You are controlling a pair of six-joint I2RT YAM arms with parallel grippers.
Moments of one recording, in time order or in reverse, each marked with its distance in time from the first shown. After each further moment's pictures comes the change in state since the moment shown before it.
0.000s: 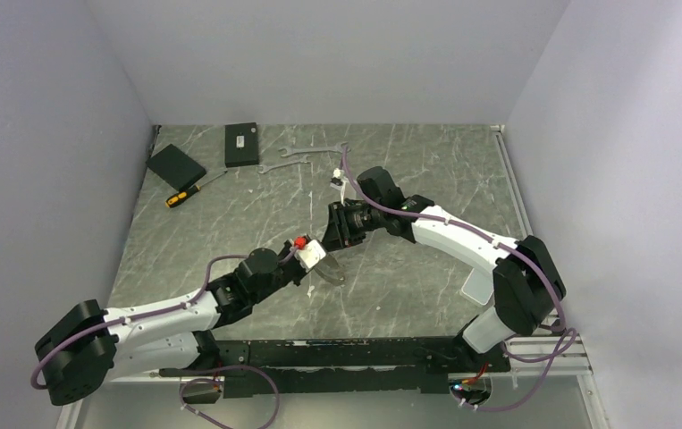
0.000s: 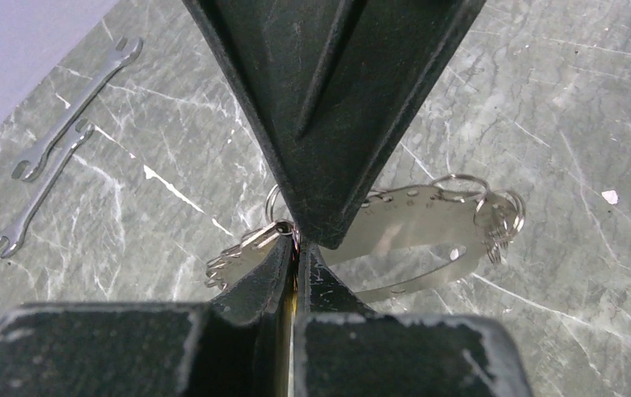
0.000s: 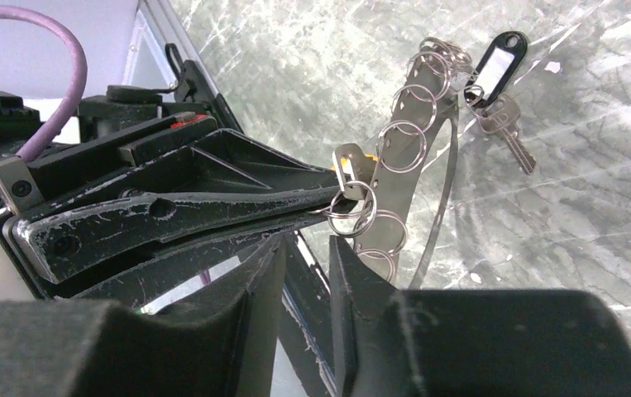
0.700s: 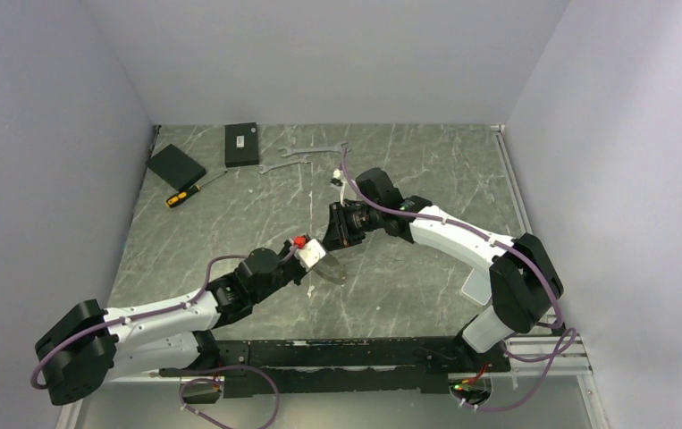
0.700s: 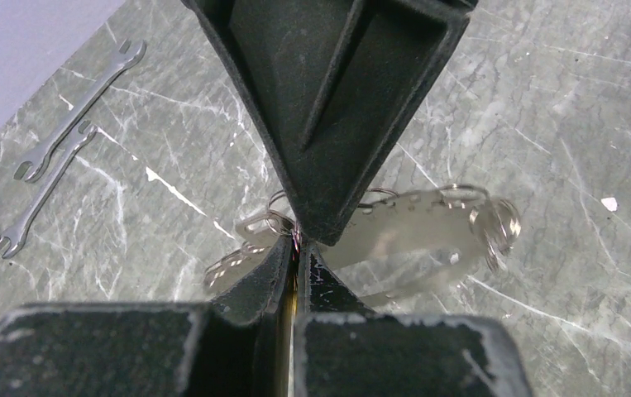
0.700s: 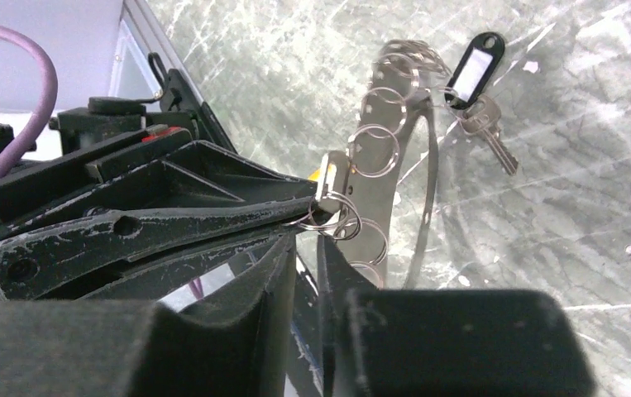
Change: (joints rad) left arm 0.000 0.011 0.003 0.019 -0.011 -0.012; right arm 0.001 0.021 -0.004 0.012 0.042 0.011
